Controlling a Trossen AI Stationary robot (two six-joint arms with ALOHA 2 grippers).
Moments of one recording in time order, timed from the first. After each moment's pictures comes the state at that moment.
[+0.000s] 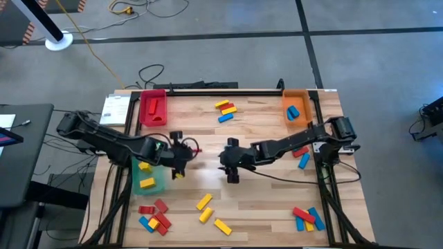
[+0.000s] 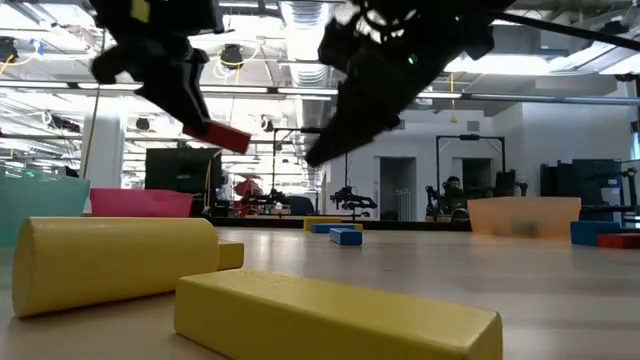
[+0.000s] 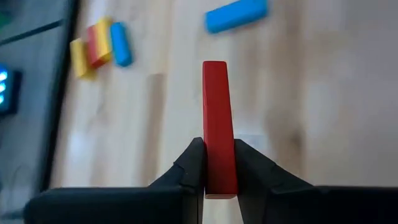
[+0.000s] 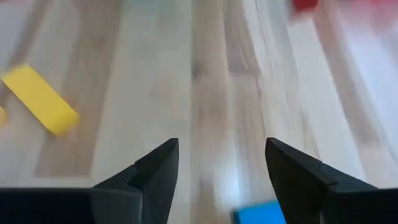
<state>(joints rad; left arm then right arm) -0.25 1.29 0.93 -0.68 -0.58 -0.07 0.13 1.80 1.11 -0.07 0.19 0.05</state>
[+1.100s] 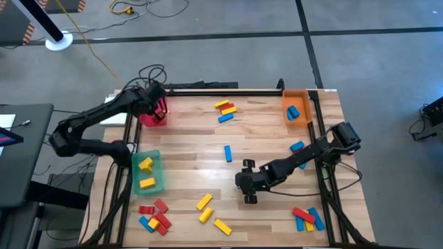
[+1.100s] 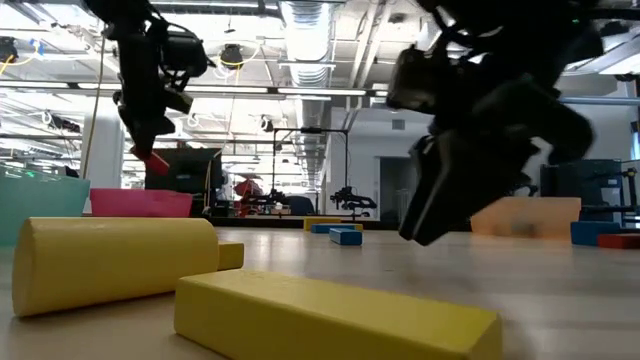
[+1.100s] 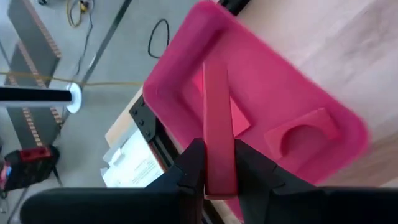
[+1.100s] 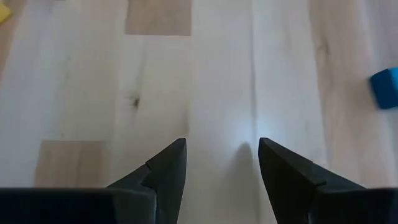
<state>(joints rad) 0.78 1.19 0.93 -0.92 -0.58 0.11 0.38 1.80 0.95 -0.13 0.22 0.31</state>
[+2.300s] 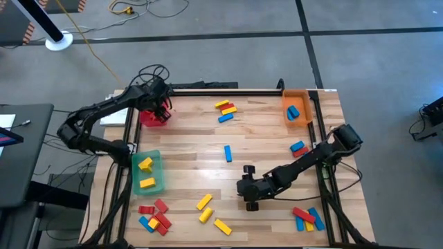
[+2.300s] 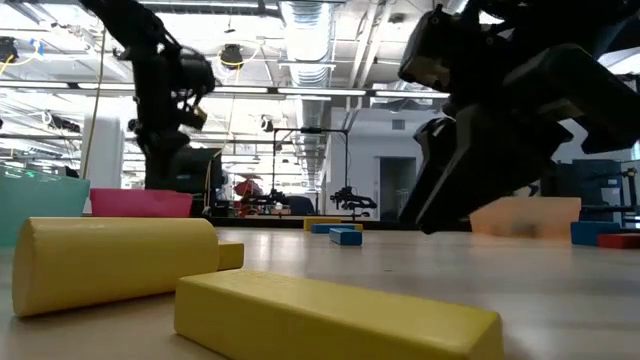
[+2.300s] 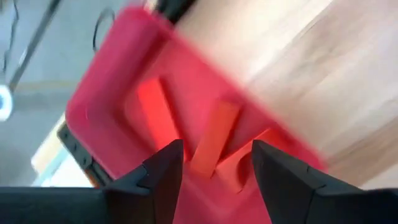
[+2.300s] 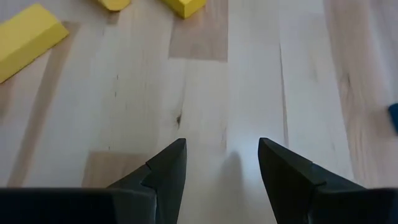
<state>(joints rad) 0.83 1.30 0.93 -0.80 -0.35 0.15 0.45 1.80 0.94 -0.04 0.29 0.29</state>
